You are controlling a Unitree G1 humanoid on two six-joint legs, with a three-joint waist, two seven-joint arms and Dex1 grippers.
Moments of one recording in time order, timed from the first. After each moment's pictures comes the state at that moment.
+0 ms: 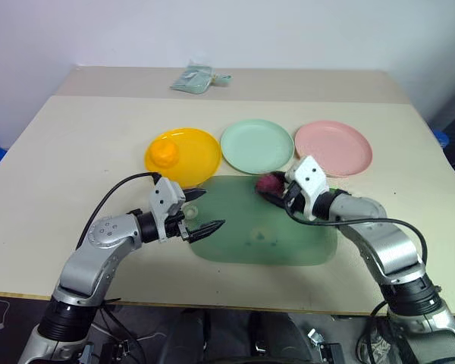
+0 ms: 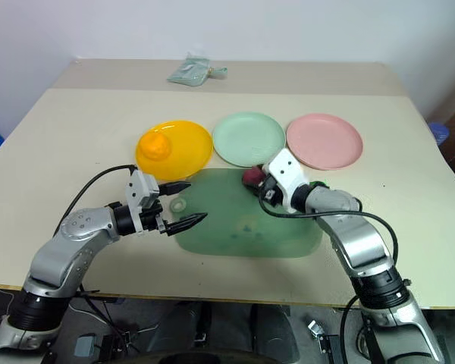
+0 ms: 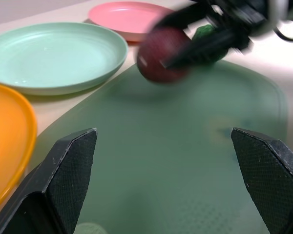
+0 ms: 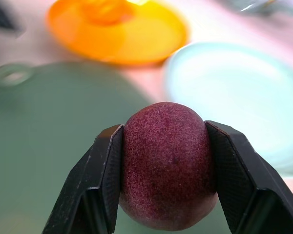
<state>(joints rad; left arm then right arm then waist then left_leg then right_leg) -0.17 0.54 -0.09 -0.35 -0.41 0.43 -0.84 -0.39 -0.57 0.11 -0.28 0.25 0.55 0.56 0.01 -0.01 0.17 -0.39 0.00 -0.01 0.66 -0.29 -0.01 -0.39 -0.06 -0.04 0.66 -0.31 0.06</state>
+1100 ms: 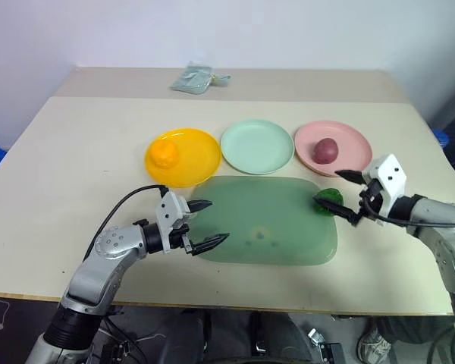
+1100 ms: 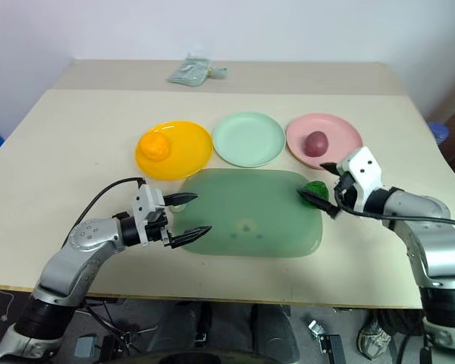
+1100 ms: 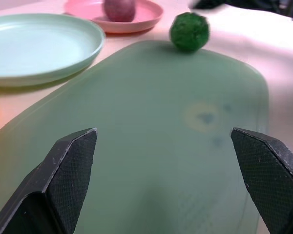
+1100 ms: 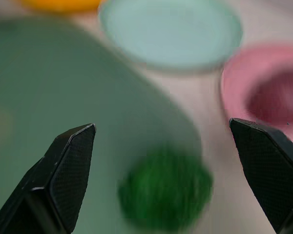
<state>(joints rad) -0.13 0.53 -0.13 -0.29 -0.38 0.30 -0.89 -0.10 -0.84 -0.21 -0.22 0.40 0.50 0.82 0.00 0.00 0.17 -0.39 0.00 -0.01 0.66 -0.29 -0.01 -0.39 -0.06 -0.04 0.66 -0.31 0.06</state>
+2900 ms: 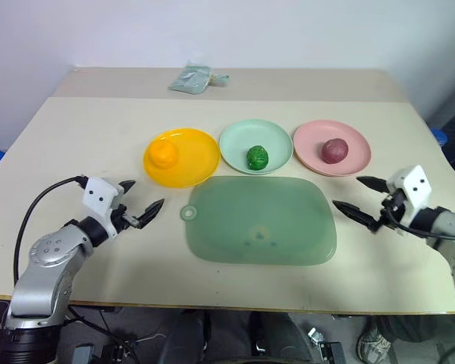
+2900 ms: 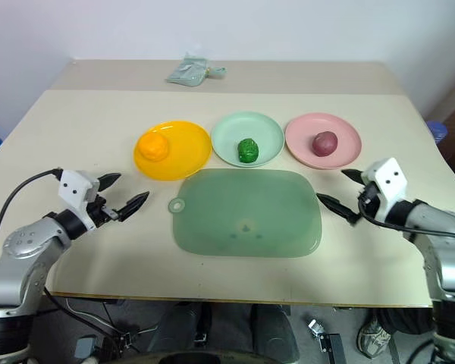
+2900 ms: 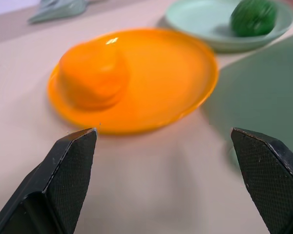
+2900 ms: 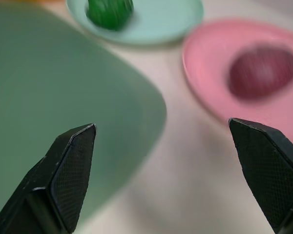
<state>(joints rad) 0.04 0.60 0.26 -0.29 -0.36 0.36 -0.61 -0.01 -0.81 -0.35 -0.11 0.38 0.36 0.89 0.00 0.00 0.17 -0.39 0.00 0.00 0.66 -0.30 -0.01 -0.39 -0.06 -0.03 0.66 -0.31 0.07</state>
